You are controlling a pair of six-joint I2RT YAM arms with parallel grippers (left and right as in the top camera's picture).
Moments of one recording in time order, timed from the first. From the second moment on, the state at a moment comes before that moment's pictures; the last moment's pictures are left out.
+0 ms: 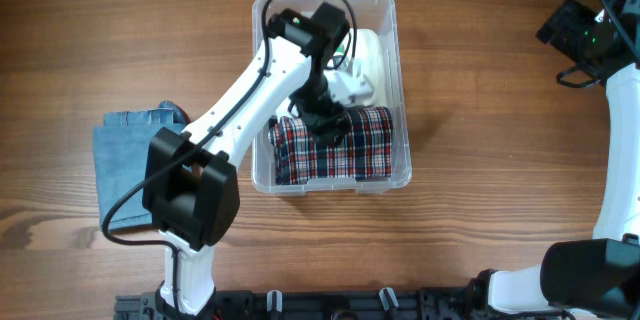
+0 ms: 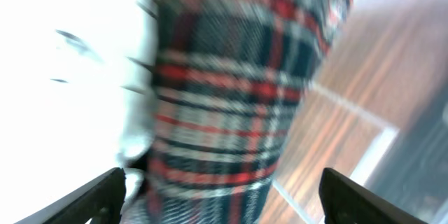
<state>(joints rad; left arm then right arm) -0.55 2.06 1.88 -1.38 0.24 0.53 -0.24 1.62 1.70 -1.06 0.19 0.40</state>
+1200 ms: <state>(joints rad) -0.55 2.06 1.80 -1.42 0.15 -0.32 -0.24 1.62 1.70 -1.06 0.19 0.40</state>
